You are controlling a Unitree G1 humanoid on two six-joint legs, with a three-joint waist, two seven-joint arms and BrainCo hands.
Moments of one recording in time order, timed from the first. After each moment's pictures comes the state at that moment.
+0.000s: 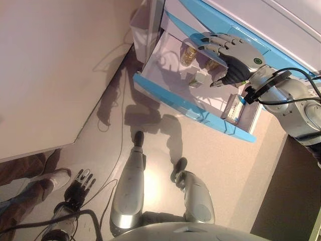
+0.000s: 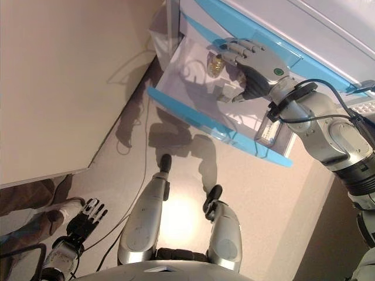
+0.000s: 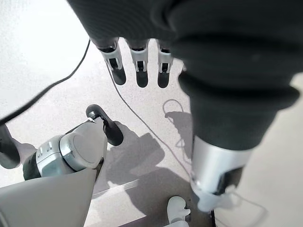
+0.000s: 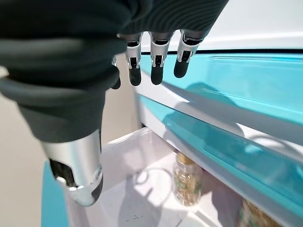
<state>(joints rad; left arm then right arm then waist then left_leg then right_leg) 0.05 0.44 0.07 0.96 -1.11 -0.04 -0.35 -0.73 -1.07 0.45 -0.19 -0.49 -0.05 0.02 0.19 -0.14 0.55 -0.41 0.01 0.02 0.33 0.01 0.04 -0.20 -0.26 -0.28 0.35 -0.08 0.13</state>
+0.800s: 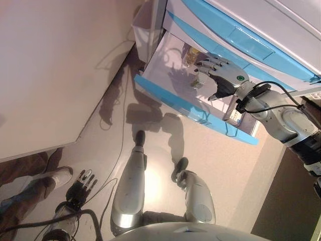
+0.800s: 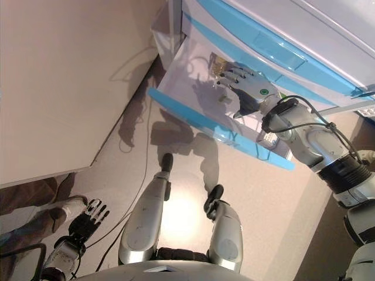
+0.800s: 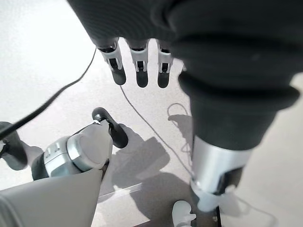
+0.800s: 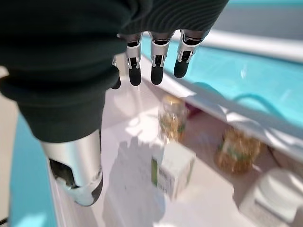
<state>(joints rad) 0.05 0.44 0.04 0.94 -1.11 -0.02 -0.33 -0.74 -0.99 0.61 0.06 -0.58 -0.02 0.00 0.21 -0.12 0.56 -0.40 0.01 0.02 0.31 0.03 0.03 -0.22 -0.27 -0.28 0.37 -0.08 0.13</state>
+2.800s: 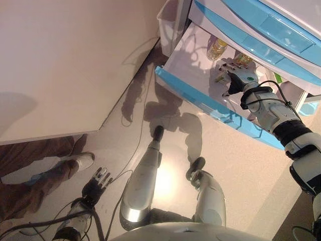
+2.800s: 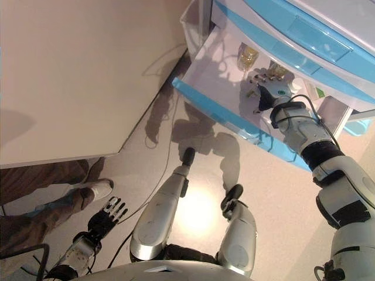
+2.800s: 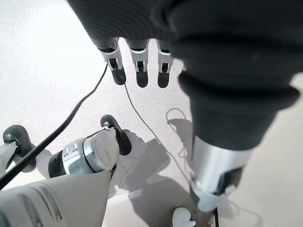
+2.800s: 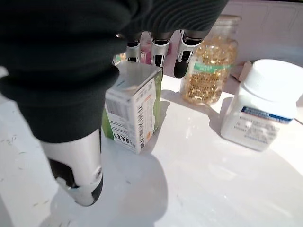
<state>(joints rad) 0.05 0.38 -0.05 0.88 -1.12 0.00 -0.31 -0.93 -0.81 0.75 0.70 -0.49 0.02 -0.17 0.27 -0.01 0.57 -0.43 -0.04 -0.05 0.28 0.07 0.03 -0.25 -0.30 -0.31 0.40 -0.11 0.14</state>
